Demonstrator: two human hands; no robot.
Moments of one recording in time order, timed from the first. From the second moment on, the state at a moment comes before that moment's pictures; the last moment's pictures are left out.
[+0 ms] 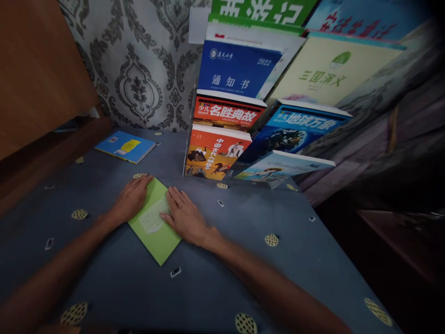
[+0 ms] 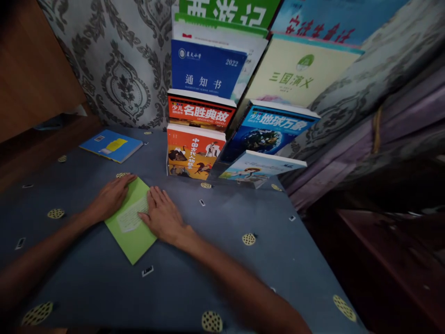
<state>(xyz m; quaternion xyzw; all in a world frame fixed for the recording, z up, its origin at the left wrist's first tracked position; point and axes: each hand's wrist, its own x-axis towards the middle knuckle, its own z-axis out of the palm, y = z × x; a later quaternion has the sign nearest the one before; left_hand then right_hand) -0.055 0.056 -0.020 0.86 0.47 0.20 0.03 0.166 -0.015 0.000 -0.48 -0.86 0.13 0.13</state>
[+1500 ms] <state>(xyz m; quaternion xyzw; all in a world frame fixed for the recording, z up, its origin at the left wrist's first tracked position) -0.062 -0.056 -0.013 0.86 0.47 0.16 0.06 0.200 -0.146 0.003 -0.44 -0.88 0.15 0.08</state>
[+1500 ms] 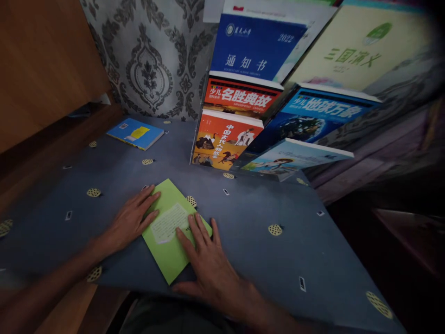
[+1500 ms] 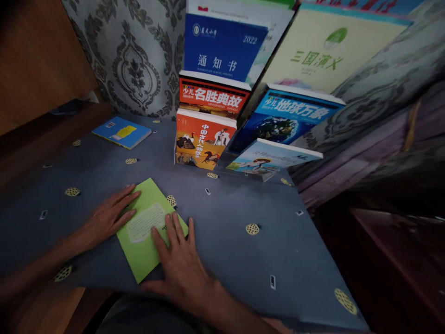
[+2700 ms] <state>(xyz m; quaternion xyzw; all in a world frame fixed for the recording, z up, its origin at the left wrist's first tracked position) -0.034 -0.075 0.013 0.88 0.36 0.25 0.18 0.239 -0.125 0.043 -0.40 -0.77 0.18 0.47</state>
